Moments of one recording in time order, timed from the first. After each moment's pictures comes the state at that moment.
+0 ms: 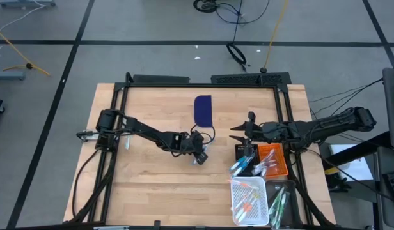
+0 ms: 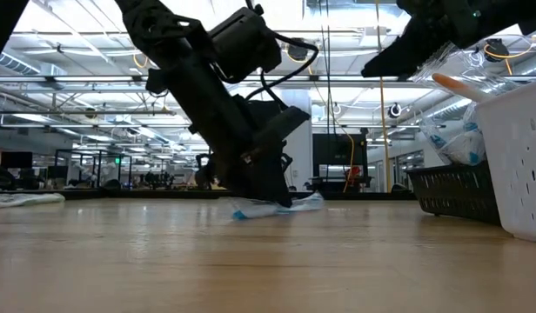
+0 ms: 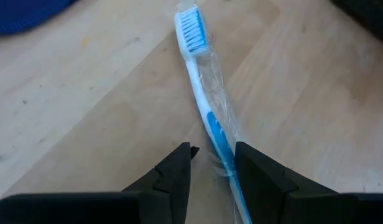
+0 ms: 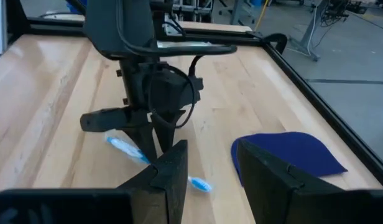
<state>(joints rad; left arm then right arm) -0.09 1.98 1.09 -0.02 -0.21 -0.73 0.14 0.91 0.52 0.02 0.31 0.01</state>
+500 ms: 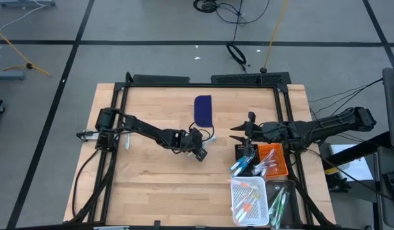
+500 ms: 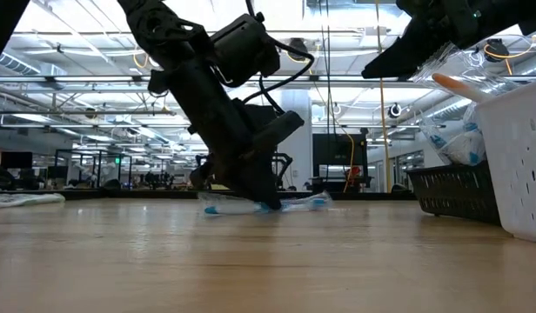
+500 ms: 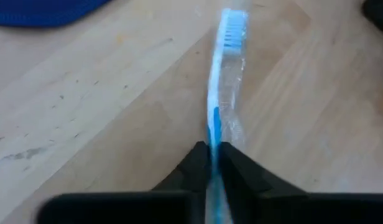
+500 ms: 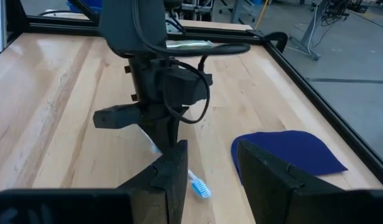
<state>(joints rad) -0.06 1.97 1.09 -0.10 -0.20 -0.79 0.14 0.91 0.52 0.01 0.31 0.01</state>
